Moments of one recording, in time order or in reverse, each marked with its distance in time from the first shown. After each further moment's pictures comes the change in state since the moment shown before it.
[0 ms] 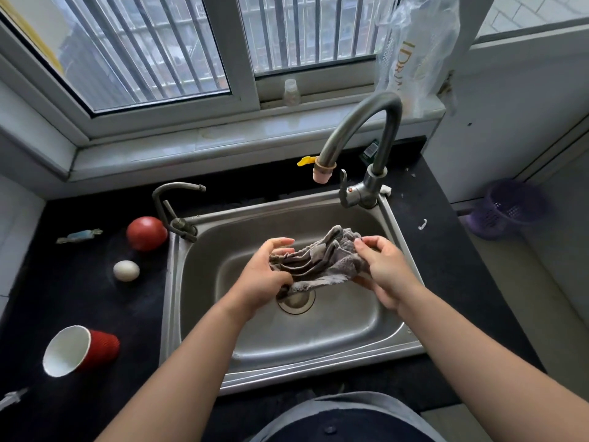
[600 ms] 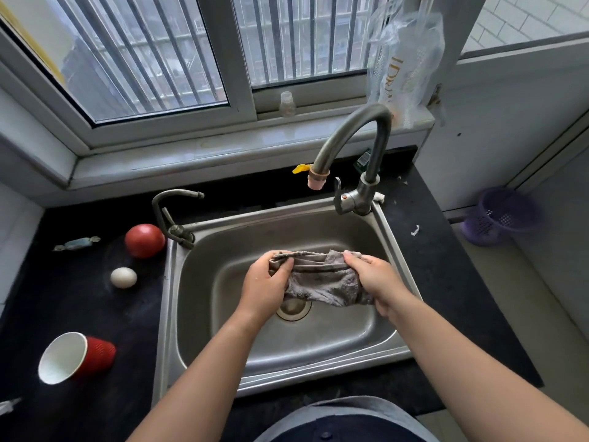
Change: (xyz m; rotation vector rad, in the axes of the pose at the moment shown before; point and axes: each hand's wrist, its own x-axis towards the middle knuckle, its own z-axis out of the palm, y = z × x) left_hand -0.010 0.000 0.020 0.083 0.253 0.157; right_hand -0.001 0.012 -0.003 -0.185 0.022 0.036
